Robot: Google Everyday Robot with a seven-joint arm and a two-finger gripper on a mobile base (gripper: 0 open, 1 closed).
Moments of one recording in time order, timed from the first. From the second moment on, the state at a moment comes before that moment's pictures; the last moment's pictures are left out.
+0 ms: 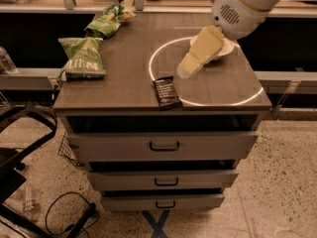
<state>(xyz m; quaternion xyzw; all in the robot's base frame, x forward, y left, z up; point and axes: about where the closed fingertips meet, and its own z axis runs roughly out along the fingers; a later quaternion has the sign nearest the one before) 0.541 -0.113 0.976 -0.39 0.89 0.06 0.21</state>
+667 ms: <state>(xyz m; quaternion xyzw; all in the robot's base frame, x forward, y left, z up) 0.545 -0.108 0.972 -0.36 0.91 0.05 0.19</state>
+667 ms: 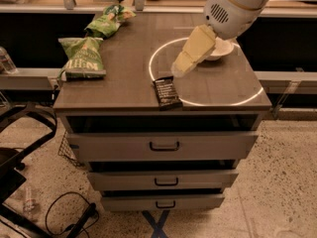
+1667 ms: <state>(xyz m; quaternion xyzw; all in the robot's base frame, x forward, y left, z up) 0.562 -0.101 0.919 -0.21 0.97 0.04 0.12</state>
